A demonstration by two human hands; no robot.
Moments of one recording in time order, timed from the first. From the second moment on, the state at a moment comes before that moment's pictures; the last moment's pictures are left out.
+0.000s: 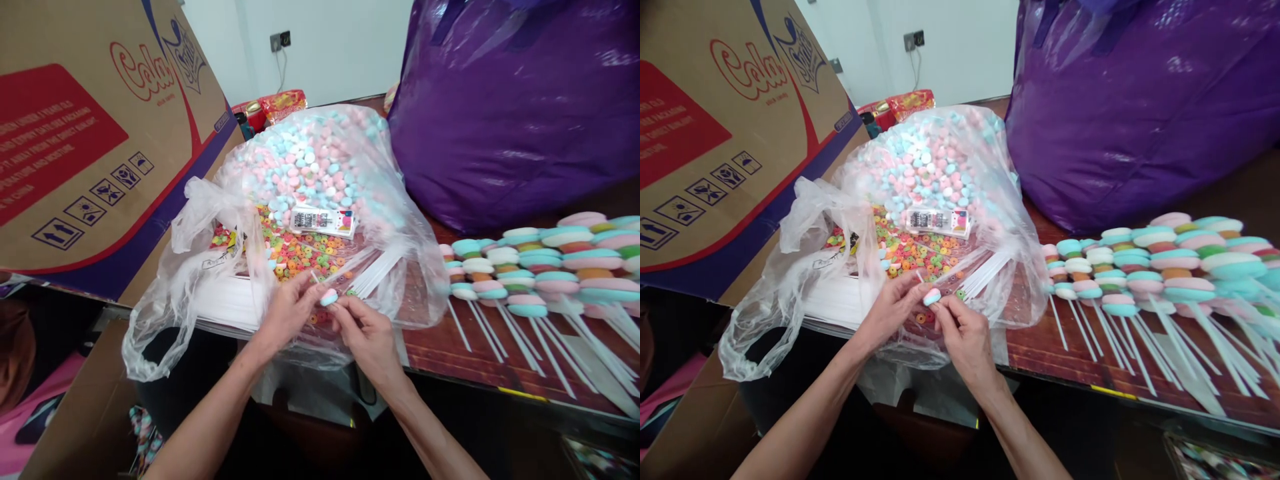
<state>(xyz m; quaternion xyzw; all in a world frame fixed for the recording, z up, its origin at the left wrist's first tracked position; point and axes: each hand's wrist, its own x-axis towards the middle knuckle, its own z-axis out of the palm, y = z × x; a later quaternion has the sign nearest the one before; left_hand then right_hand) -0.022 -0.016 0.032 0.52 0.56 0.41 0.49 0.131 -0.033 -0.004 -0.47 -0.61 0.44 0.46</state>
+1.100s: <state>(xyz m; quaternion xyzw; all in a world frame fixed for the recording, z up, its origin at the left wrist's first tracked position) -0.046 0.031 0.031 0.76 0.59 0.12 0.24 0.137 -0.031 -0.011 -0.50 -0.55 0.46 0.49</state>
